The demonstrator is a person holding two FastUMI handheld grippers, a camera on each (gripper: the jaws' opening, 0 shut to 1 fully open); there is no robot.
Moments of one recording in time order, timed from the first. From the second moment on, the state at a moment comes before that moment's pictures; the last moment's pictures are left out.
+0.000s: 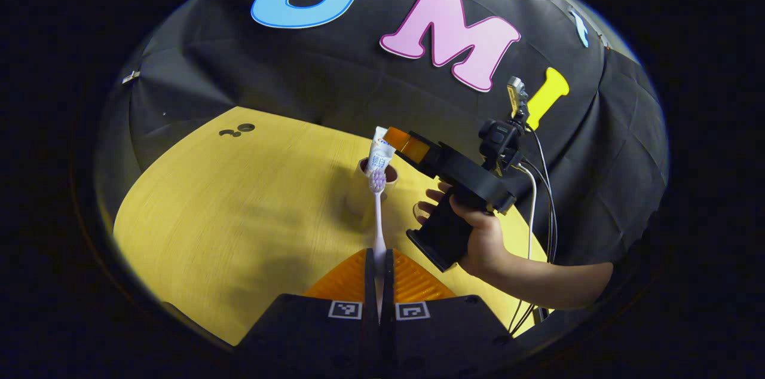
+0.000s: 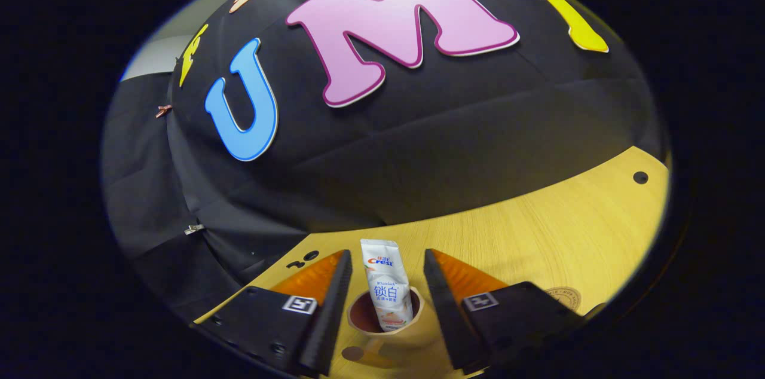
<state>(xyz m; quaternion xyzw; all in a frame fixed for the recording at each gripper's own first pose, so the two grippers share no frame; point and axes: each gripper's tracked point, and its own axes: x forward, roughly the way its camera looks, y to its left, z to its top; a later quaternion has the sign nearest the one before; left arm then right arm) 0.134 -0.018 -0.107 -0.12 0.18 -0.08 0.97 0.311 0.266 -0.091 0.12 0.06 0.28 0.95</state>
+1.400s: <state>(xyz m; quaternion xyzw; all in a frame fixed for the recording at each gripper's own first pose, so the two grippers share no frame) 0.366 -0.051 -0.022 -0.05 -0.07 -0.14 0.99 0.239 0.072 -0.134 0.02 0.14 0.19 0.97</state>
